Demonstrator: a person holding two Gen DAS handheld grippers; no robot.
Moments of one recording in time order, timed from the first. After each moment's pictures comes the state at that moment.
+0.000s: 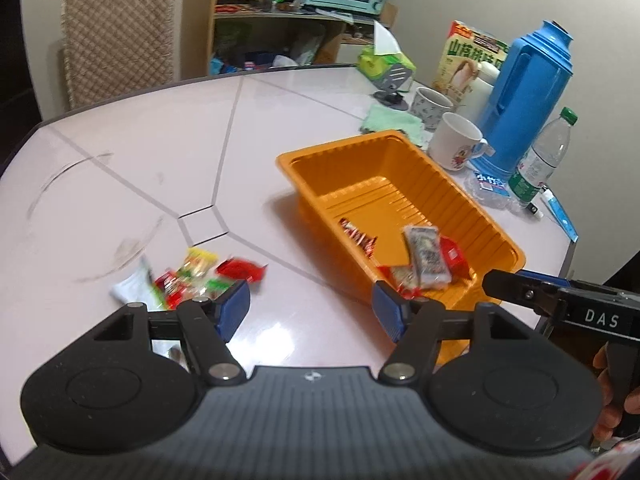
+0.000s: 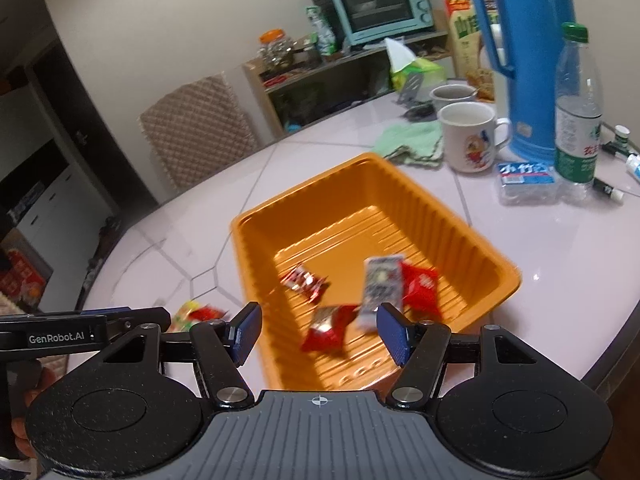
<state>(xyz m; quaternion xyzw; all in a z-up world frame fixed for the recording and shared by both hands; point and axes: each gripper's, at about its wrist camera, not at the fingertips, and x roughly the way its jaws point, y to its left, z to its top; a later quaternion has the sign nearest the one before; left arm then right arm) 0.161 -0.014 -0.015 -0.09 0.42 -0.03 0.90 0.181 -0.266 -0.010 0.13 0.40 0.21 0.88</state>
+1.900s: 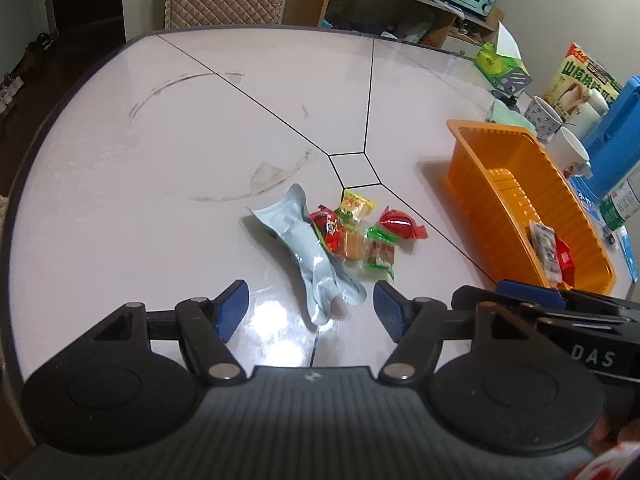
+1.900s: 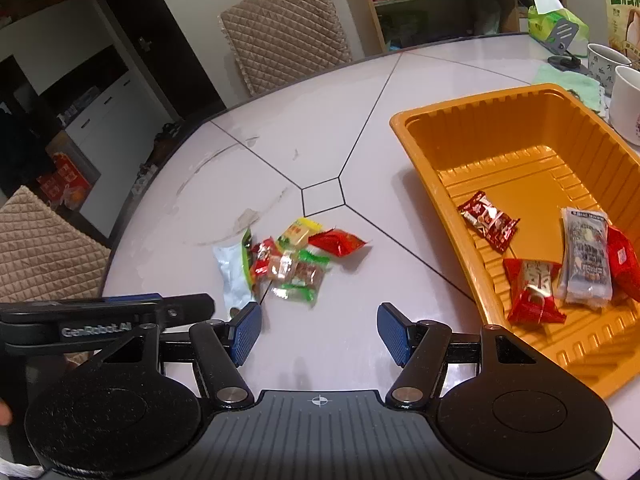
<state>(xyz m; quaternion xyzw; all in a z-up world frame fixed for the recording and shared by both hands) 0.144 0.086 -0.071 -0.16 0.46 0.08 0.87 0.199 -0.120 -0.062 0.06 0.47 0.32 0.82</state>
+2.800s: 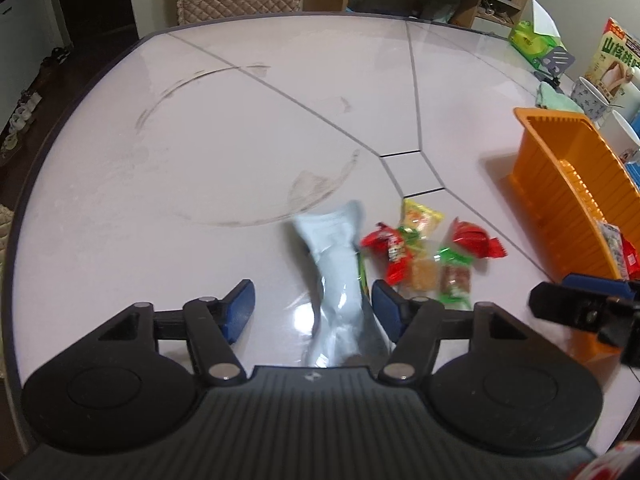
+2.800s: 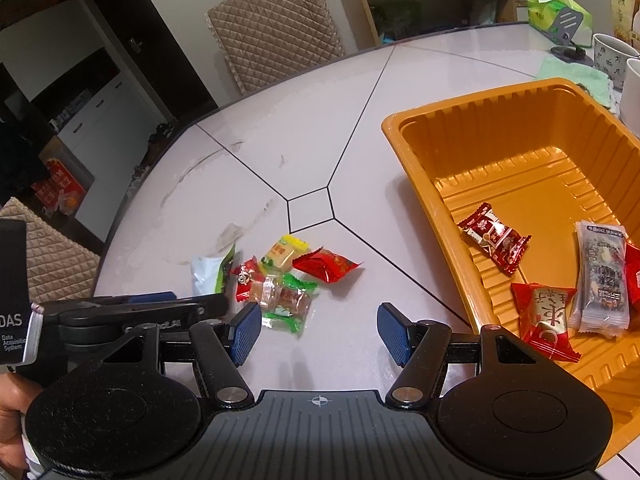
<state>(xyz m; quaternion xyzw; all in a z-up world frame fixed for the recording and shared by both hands) 0.178 0.109 -0.105 -0.12 0.48 0.12 0.86 0.228 -0.112 -0.074 0.07 0.48 0.31 0.82</state>
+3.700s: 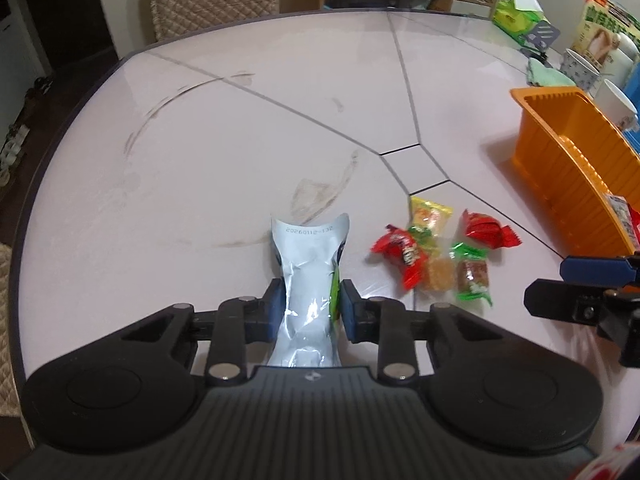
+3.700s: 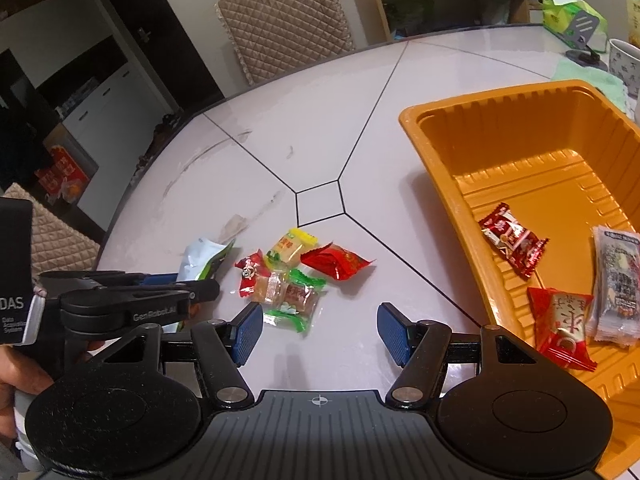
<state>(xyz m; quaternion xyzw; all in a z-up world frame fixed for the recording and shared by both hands) 0.187 0.113 -0.109 -0.07 0.48 0.09 0.87 0.227 -0.099 -0.080 0.05 0.48 0.33 0.81</state>
